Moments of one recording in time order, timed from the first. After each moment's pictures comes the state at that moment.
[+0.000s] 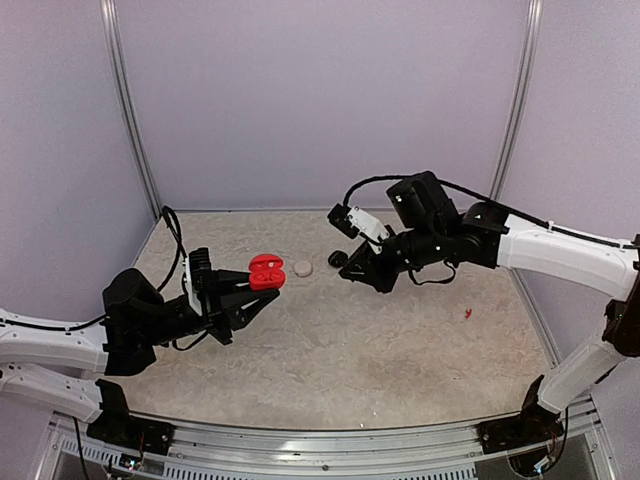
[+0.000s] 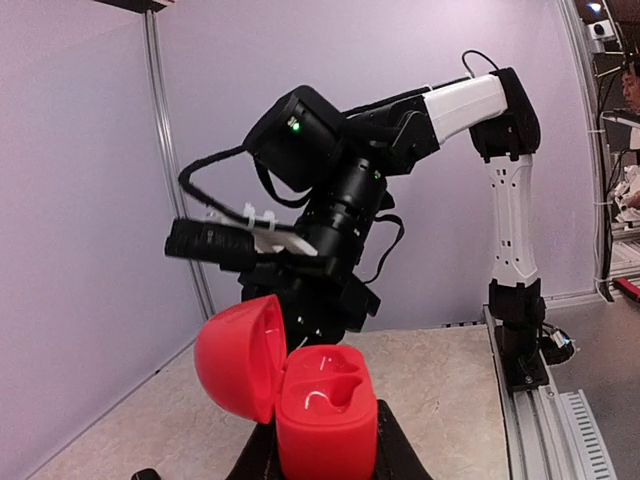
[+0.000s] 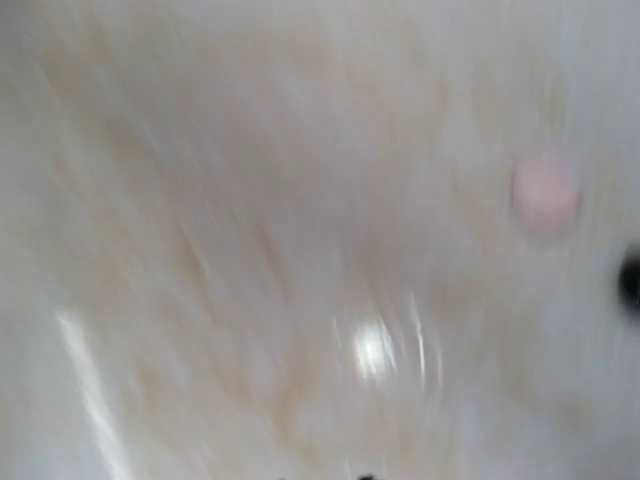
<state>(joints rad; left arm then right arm) -0.99 1.04 0.41 0.90 0.28 0.12 0.91 1.54 1.32 -0.52 -0.15 -0.14</state>
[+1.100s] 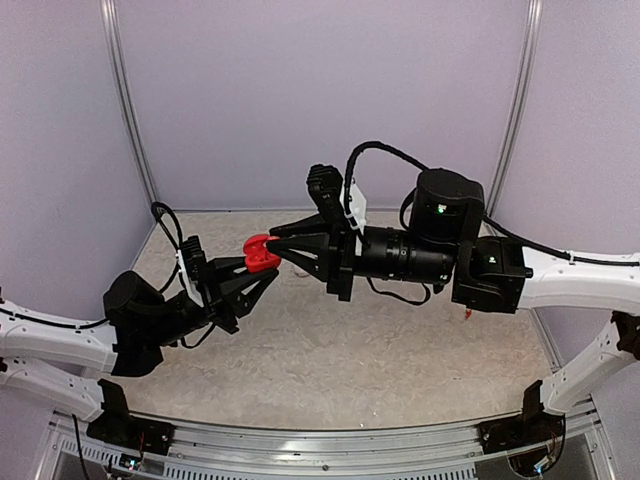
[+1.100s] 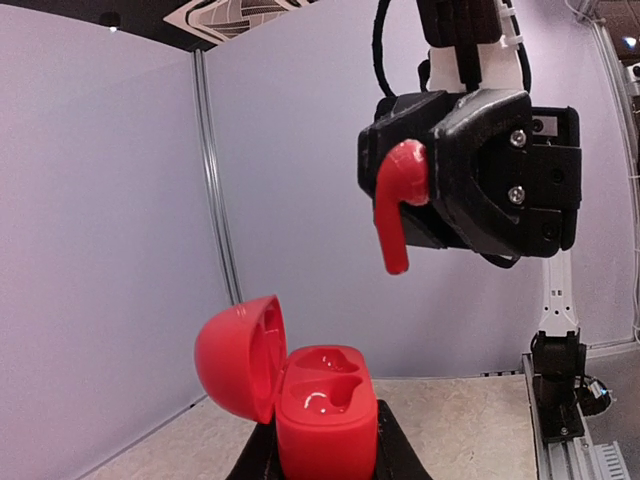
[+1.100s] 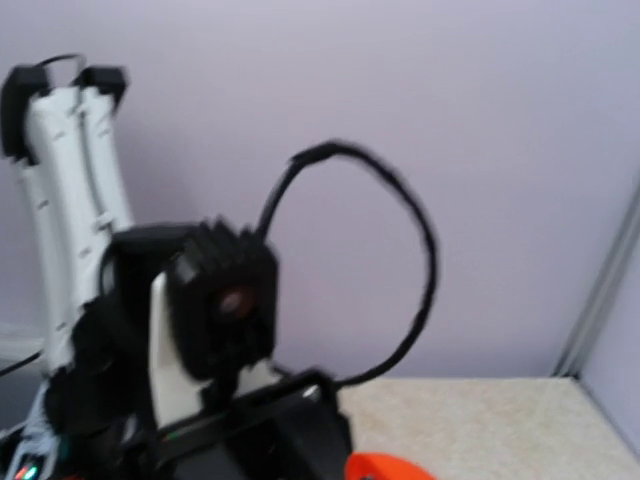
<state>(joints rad) -1.02 1.11 0.42 1.09 0.16 0.12 1.24 1.40 1.25 0.19 -0.19 -0.20</state>
